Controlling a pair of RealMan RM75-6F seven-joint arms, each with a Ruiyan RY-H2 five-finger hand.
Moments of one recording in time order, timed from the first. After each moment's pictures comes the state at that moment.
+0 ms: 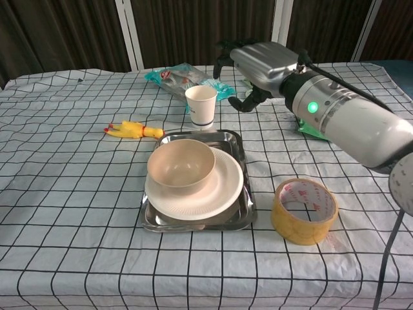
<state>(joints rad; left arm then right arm) -0.13 -1.31 0.01 -1.39 1.58 1.48 -0.07 0.83 -1.82 0.34 -1.20 -1.28 1.04 -0.52</state>
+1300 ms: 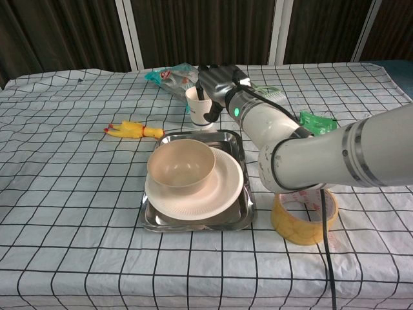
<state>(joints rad) -0.14 -1.31 -0.03 -1.37 1.49 1.43 -0.09 1.25 -2.25 0.48 -0.31 -1.10 0.78 -0.35</state>
